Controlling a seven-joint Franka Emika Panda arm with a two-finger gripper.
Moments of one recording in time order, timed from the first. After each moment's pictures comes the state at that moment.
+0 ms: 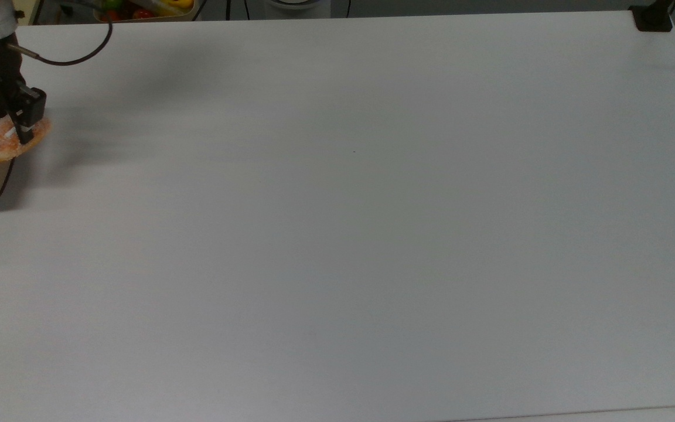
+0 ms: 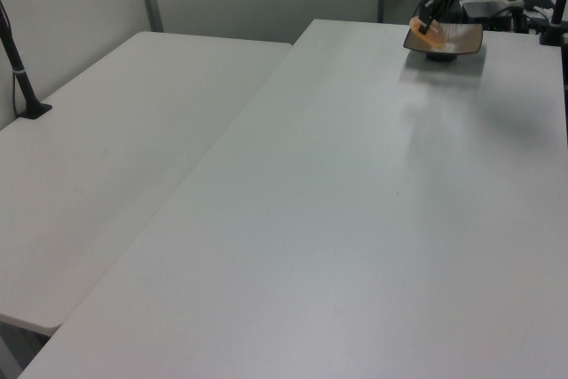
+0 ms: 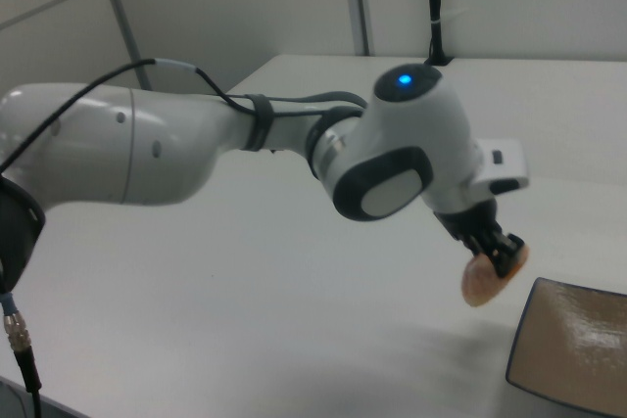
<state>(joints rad) -0.15 0.37 -0.39 -1.69 0.26 2.39 -0.32</state>
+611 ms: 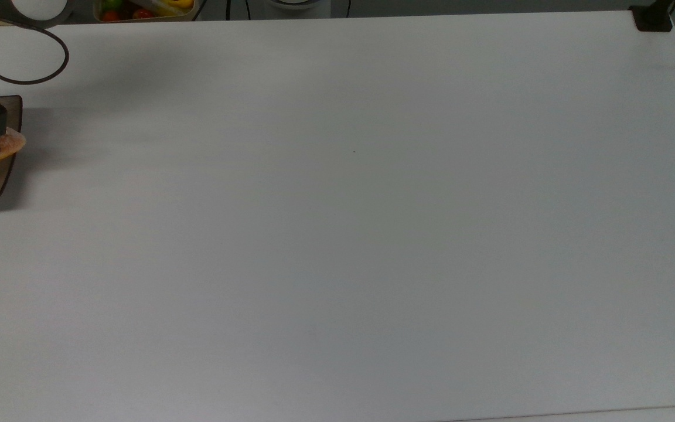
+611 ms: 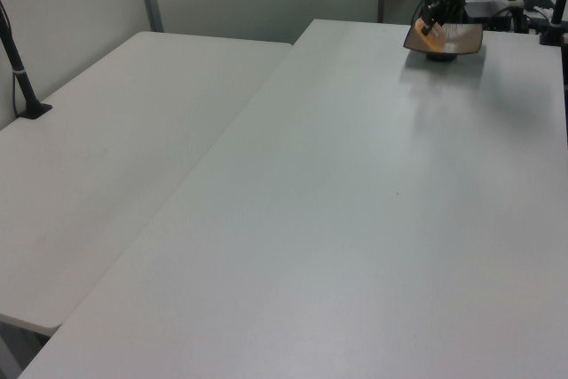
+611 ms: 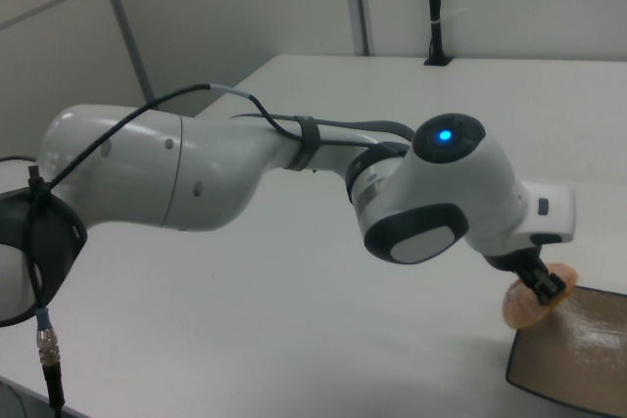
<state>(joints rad) -0.23 0.48 -0.39 -1.65 0.46 2.52 -0.33</state>
